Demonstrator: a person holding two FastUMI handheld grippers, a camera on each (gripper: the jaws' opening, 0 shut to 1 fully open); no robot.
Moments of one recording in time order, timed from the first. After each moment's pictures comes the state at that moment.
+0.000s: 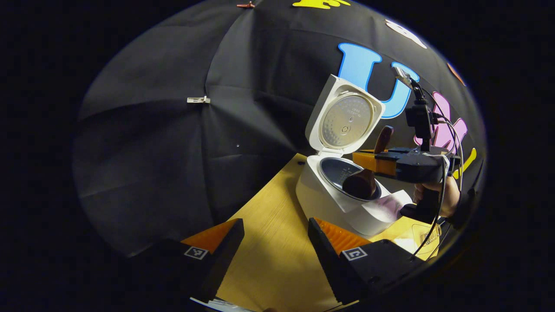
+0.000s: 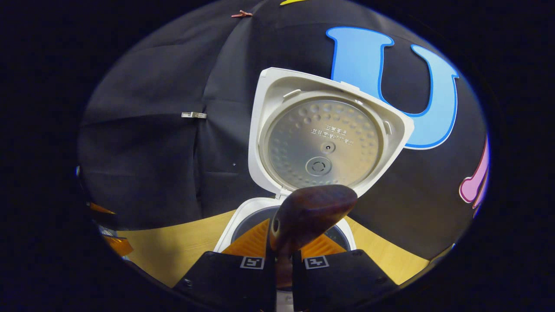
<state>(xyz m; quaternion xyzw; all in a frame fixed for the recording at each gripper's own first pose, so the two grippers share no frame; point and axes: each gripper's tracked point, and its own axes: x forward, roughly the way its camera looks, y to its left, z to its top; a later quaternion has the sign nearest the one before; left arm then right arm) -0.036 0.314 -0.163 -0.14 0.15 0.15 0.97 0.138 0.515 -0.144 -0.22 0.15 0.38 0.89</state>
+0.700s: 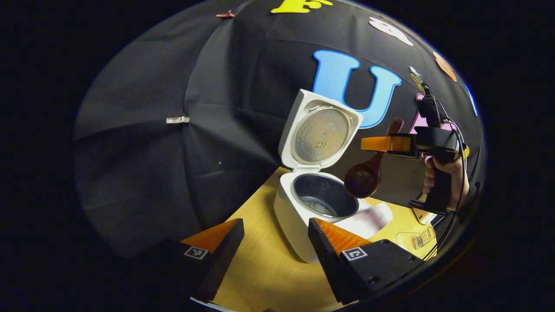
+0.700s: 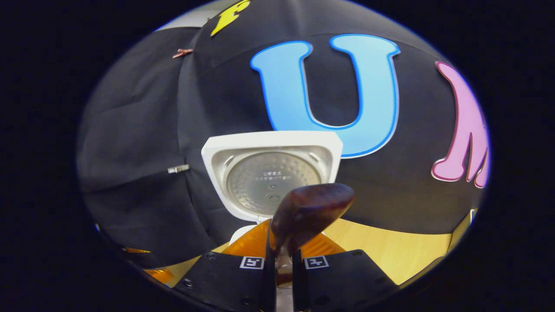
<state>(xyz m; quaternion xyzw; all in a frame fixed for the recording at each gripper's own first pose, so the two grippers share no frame) -0.007 0.267 -0.098 -0.10 0.11 0.11 0.98 0.165 0.446 -0.034 -0.03 0.16 0.32 0.93</state>
